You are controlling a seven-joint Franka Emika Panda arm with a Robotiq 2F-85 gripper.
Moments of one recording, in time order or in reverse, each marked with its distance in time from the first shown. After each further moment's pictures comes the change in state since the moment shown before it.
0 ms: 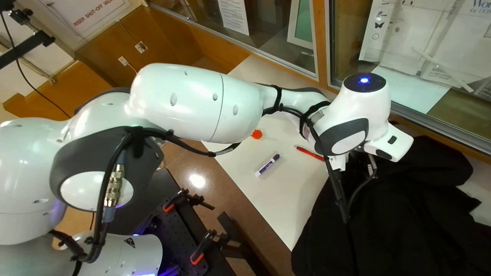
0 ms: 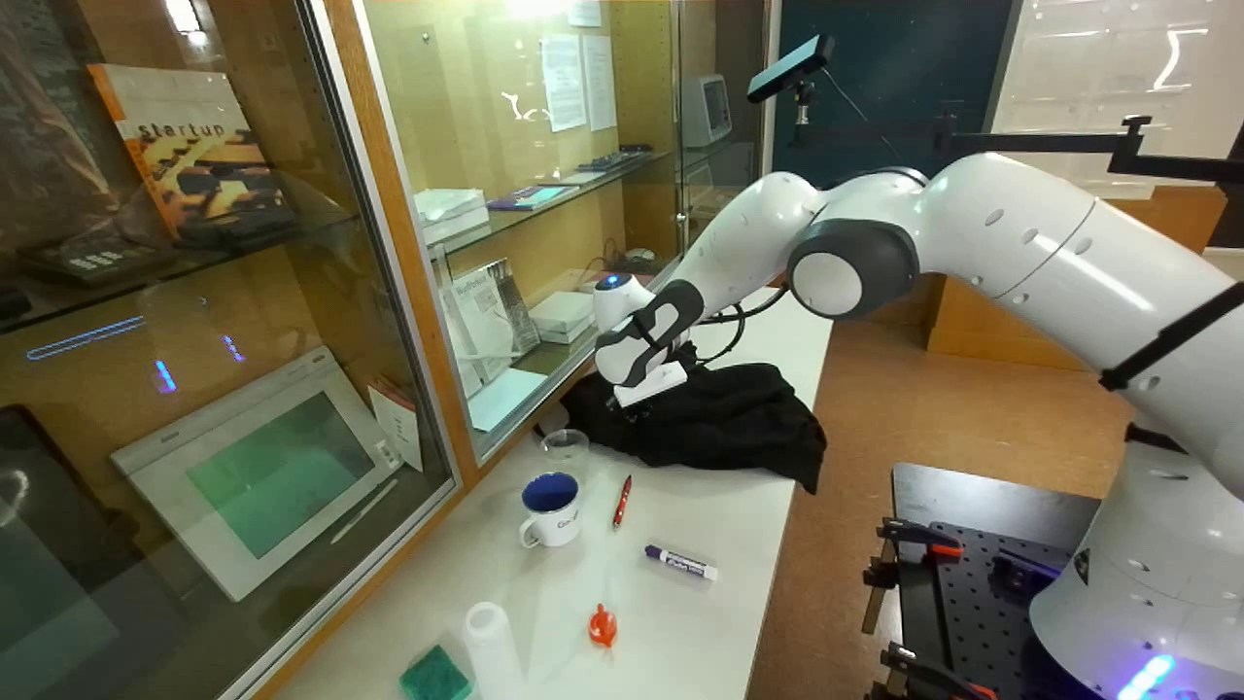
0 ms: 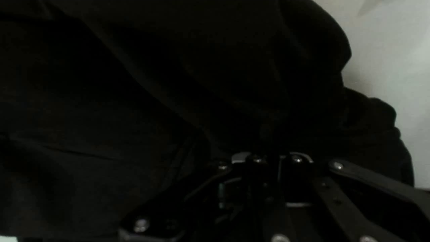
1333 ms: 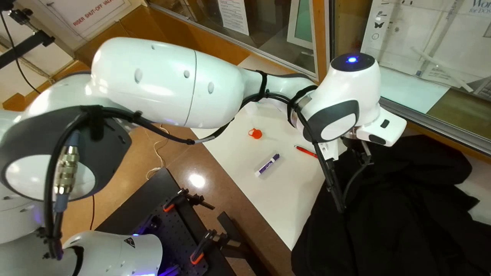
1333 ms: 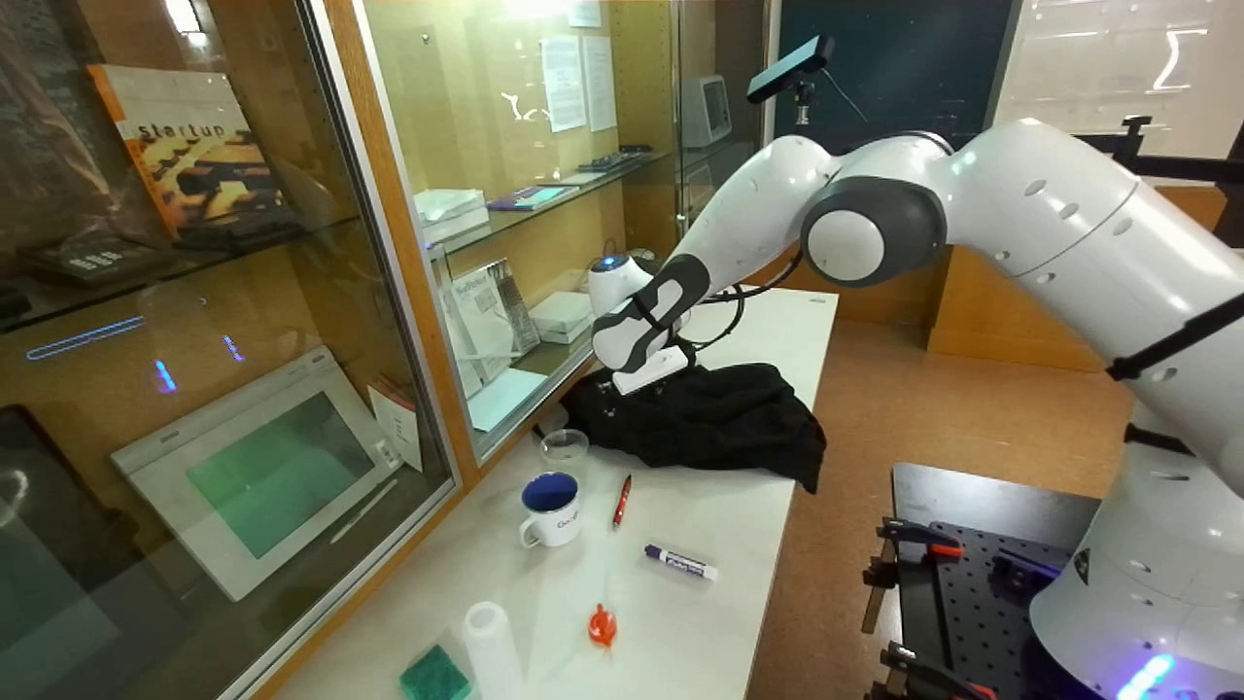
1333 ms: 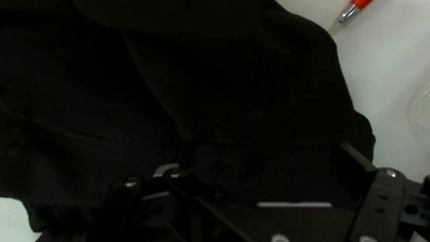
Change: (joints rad) arm 0.028 -0.128 0.010 -0.125 -0.028 0.004 -0.038
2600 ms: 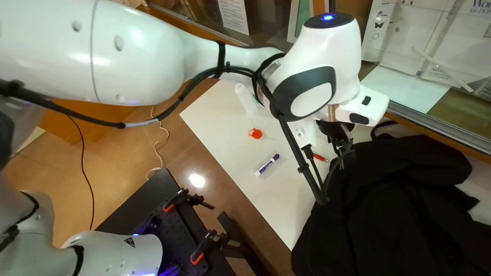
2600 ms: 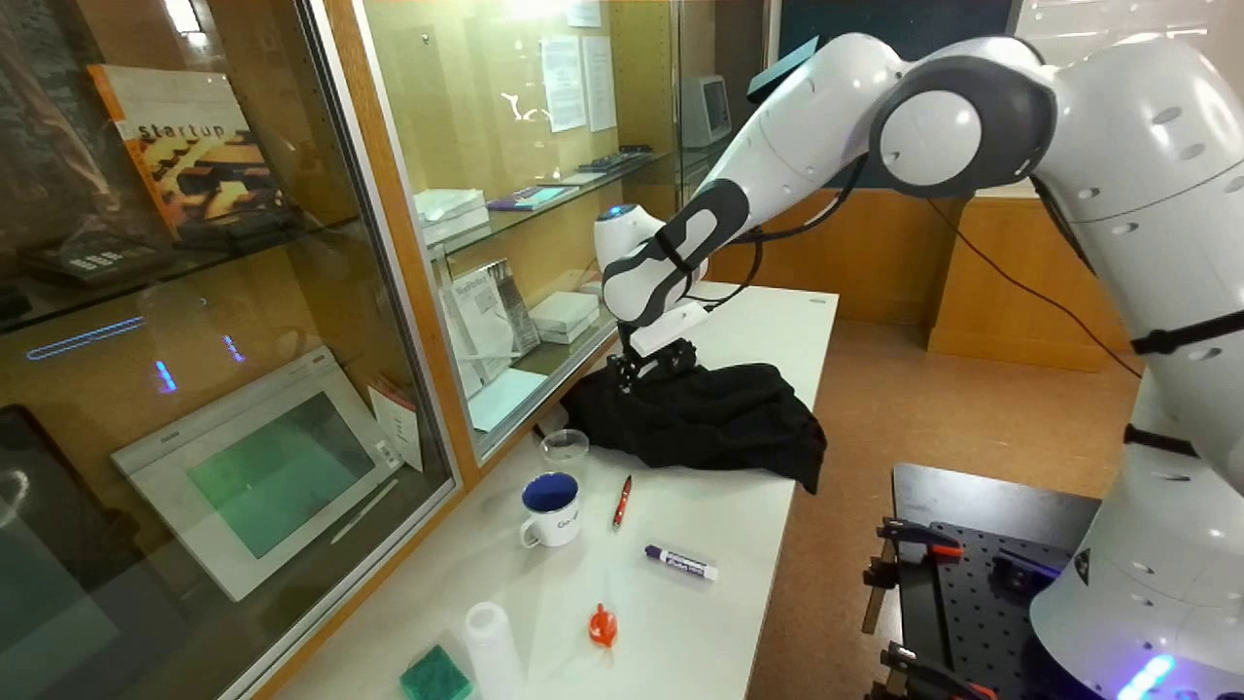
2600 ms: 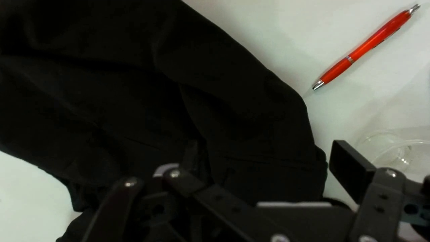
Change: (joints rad) arm 0.027 -0.306 0.020 -0.258 -0.071 -0.117 -0.067
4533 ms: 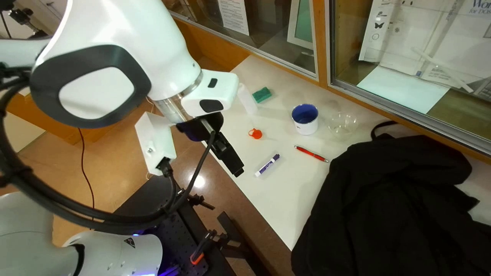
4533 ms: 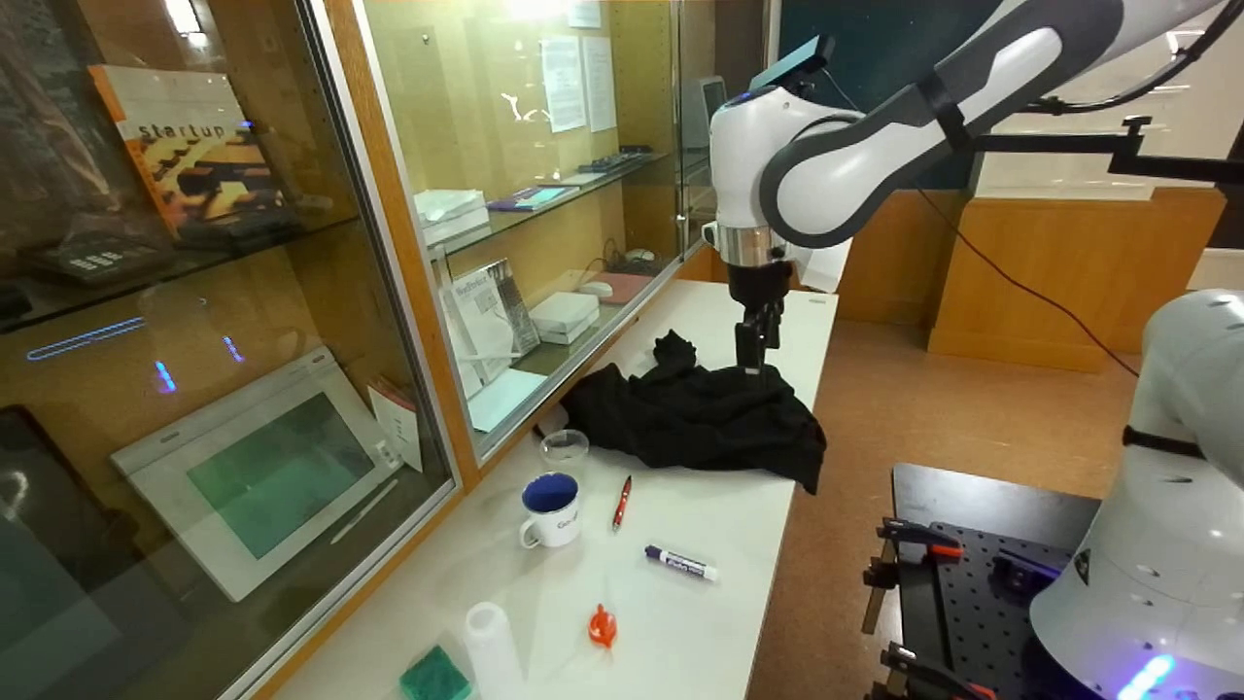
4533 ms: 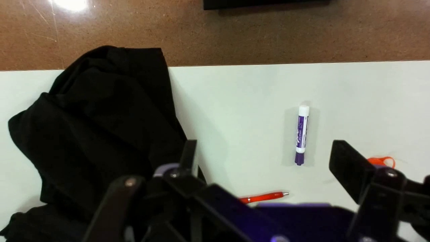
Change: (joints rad) arm 0.065 -0.895 0.069 -0.773 -0.140 -0.156 -0.347
